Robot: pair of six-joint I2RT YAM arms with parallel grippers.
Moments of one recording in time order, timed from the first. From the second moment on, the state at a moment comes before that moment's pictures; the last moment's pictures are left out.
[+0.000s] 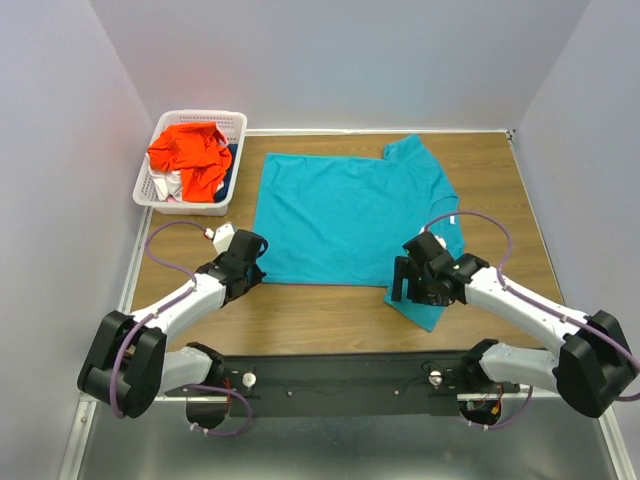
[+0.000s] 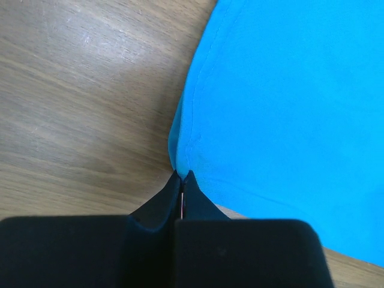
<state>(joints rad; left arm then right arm) -0.43 1.19 0.52 -0.30 -0.32 -0.89 0.58 1.15 0.68 -0.67 0.14 0.69</state>
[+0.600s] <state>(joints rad) -0.40 1.19 0.51 -0.28 -0.32 -0.88 0.69 1.38 0.70 -0.76 0.19 0.79</state>
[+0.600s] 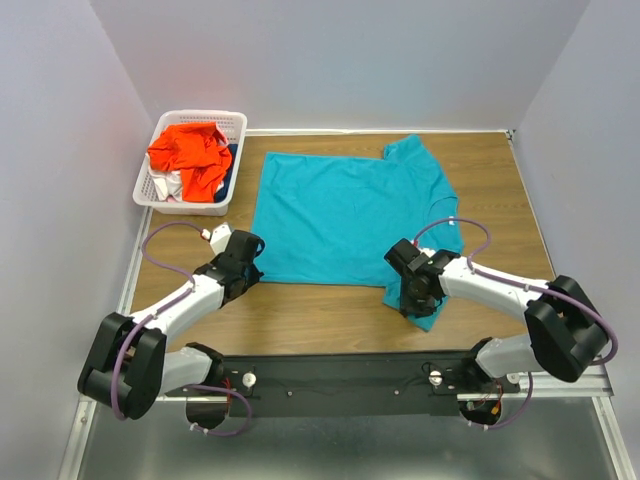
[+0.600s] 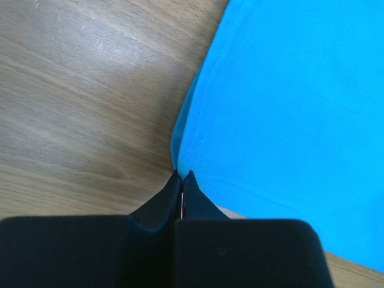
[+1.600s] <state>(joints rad) -0.40 1.02 0.50 -0.34 -0.31 -0.92 0.82 1.31 0.85 -0.88 0.31 0.87</state>
